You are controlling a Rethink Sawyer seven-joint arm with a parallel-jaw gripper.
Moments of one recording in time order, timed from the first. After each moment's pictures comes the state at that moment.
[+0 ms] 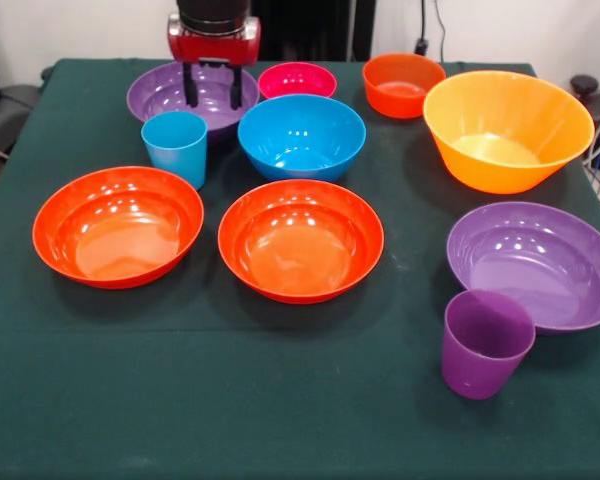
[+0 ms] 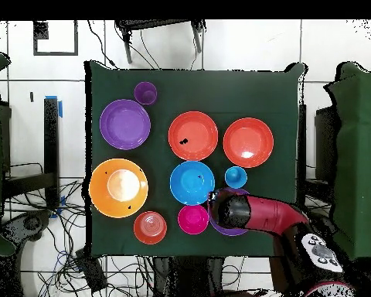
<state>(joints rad) -0.57 -0.60 0.06 1.89 -0.37 0.34 1.59</state>
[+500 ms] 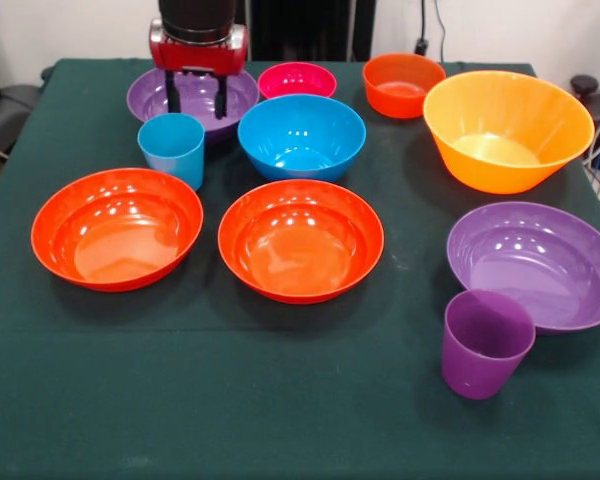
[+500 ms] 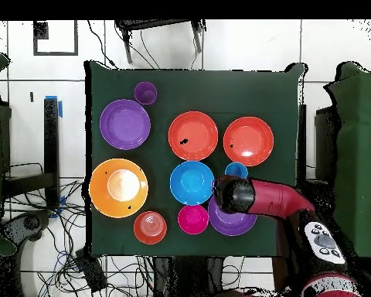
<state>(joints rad) -0.54 -0.60 0.06 1.78 -0.37 0.44 1.59</state>
